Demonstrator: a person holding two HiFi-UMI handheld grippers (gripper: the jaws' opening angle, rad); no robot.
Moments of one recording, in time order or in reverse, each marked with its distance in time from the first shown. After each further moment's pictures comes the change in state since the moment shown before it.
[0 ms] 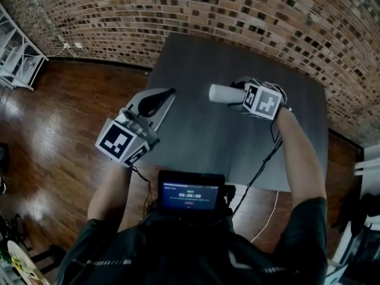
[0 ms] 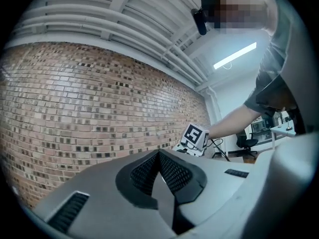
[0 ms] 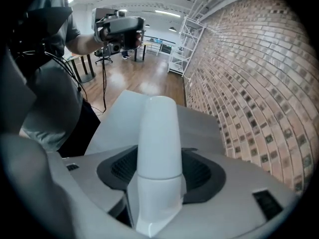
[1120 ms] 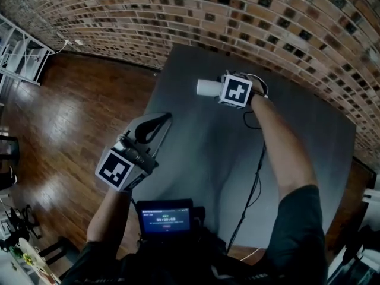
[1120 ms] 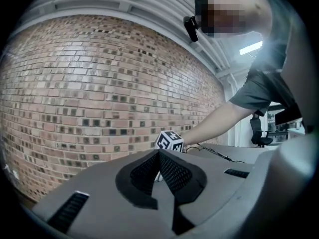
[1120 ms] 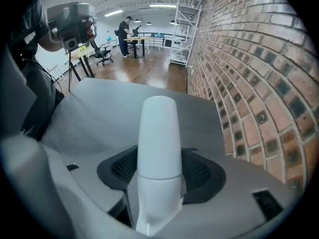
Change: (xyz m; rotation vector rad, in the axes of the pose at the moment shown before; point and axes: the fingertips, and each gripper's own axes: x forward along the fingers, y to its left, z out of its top) left arm 0.145 0.183 -0.159 -0.084 0.144 0.132; right arm 0.264 -0.252 0.018 -0.039 -0.004 0.194
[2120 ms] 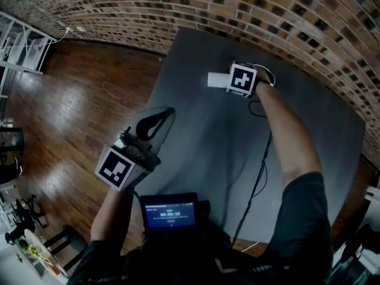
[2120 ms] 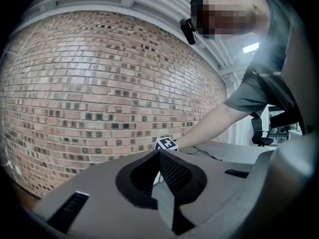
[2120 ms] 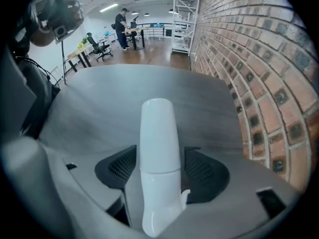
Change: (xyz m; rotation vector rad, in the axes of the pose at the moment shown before) left arm -0.004 0.005 -0.025 -0.021 0.049 0.013; right arm 0.065 -0.001 -0.037 0.031 0.089 0.095
